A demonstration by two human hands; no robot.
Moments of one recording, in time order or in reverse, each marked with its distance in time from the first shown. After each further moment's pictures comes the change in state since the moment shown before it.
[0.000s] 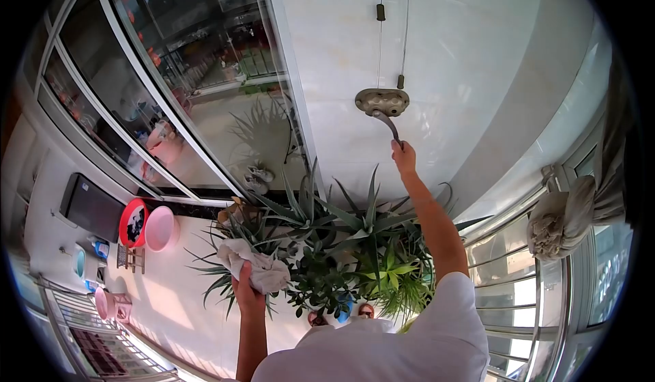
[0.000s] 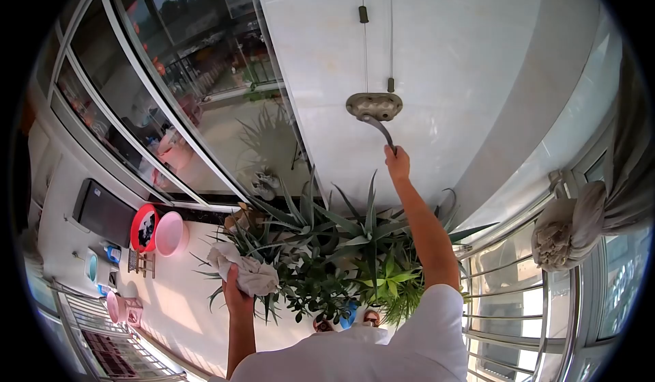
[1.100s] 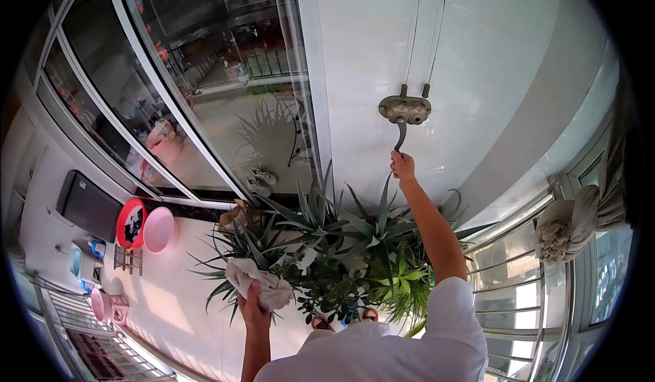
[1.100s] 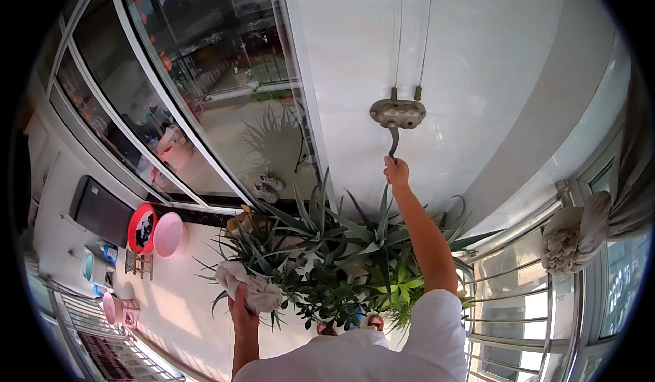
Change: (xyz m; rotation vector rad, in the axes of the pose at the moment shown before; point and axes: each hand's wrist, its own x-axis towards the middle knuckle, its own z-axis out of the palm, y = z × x) left_hand 0.022 0.008 -0.062 0.025 0.028 0.000; right_hand -0.023 -0.022 0.053 0.306 -0.106 0.404
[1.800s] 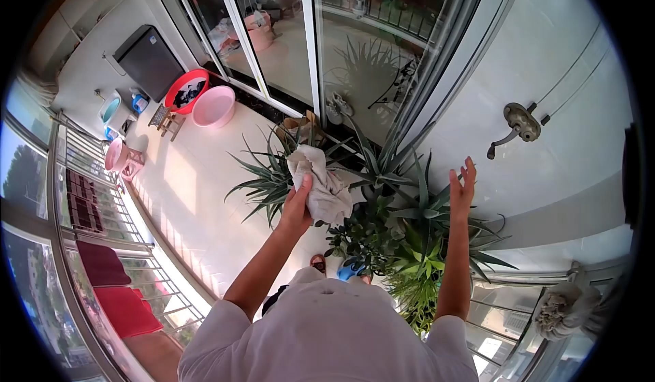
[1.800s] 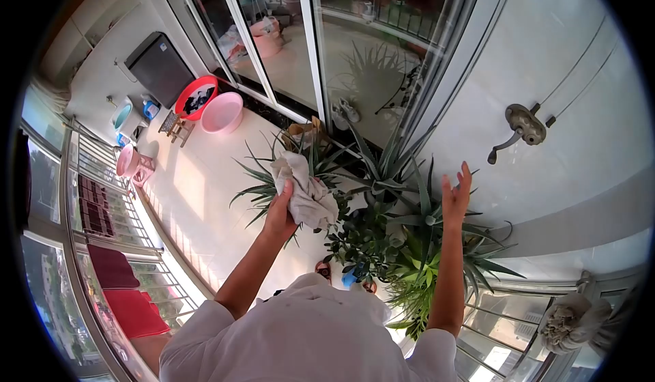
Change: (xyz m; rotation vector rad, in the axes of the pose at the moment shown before) left_hand 0.013 0.036 -0.040 -0.304 -0.130 -0.154; right_hand -0.189 0.020 0.049 -0.341 -0.237 -0.556
